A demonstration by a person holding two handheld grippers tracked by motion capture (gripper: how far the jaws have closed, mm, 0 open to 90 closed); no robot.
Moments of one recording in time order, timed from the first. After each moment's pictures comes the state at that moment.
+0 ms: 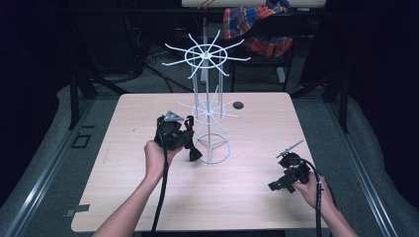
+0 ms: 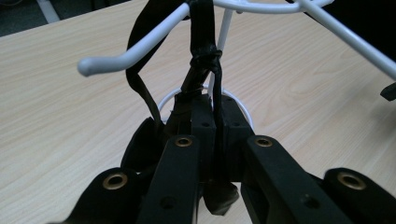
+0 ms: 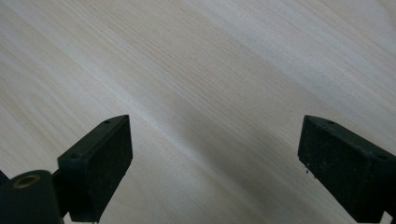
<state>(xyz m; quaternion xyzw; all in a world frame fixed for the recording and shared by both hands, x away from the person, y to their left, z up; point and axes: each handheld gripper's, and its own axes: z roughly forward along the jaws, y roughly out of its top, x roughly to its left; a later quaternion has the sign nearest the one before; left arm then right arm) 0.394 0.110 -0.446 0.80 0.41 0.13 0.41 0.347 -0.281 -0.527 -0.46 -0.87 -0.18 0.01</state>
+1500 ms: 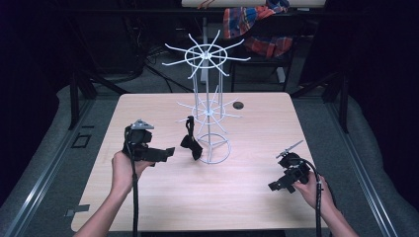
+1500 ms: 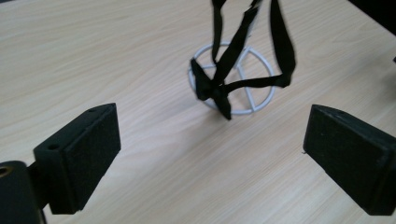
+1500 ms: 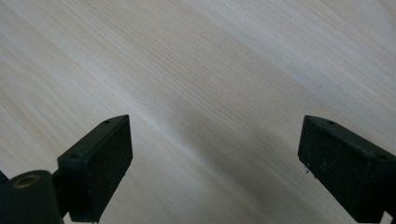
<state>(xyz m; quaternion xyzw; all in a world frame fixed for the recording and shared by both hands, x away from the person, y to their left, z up) 0.355 0.184 -0.433 0.81 0.45 0.13 0.36 0.347 -0.280 -0.527 -0.46 -0.87 -0.18 0.00</state>
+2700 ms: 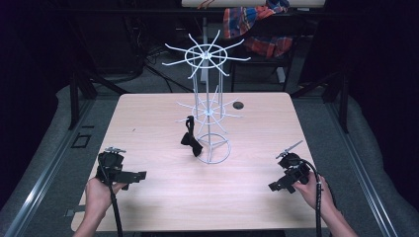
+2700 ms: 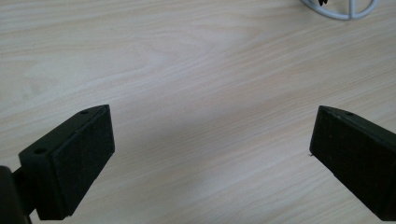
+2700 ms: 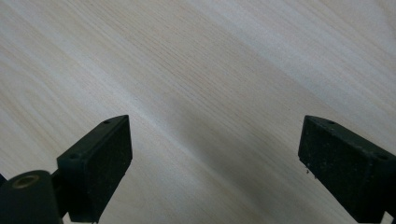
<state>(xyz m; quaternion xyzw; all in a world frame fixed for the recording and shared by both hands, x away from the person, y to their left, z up) 0.329 0.262 -0.504 0.78 0.56 0.07 0.28 0.346 -0.280 -0.526 -0.45 -0.88 -0.17 0.00</state>
